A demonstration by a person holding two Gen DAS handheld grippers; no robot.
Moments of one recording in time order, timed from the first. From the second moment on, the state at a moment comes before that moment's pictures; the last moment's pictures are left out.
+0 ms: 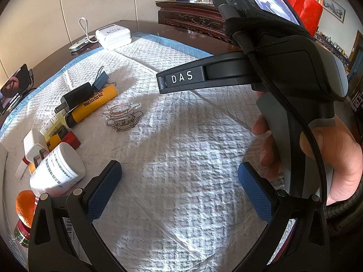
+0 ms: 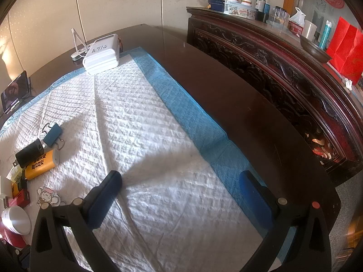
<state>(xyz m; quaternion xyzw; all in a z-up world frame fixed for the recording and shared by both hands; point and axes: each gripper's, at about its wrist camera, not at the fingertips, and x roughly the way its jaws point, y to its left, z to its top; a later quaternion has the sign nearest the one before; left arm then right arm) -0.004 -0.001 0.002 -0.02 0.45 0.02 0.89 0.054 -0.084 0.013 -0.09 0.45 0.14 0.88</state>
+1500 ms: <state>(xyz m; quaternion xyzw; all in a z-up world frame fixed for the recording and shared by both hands) -0.004 -0.001 0.002 -0.02 0.45 0.01 0.89 0.060 -0.082 0.013 -0.08 0.45 0.13 0.88</state>
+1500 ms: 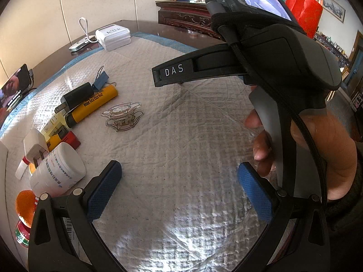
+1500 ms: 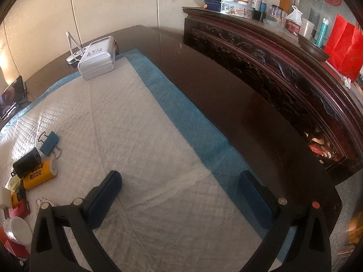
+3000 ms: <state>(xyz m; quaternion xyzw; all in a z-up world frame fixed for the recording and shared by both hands) -0.006 0.004 0.001 -0.03 0.45 0.01 0.89 0.060 -0.082 0.013 -0.08 0.45 0.13 0.88</state>
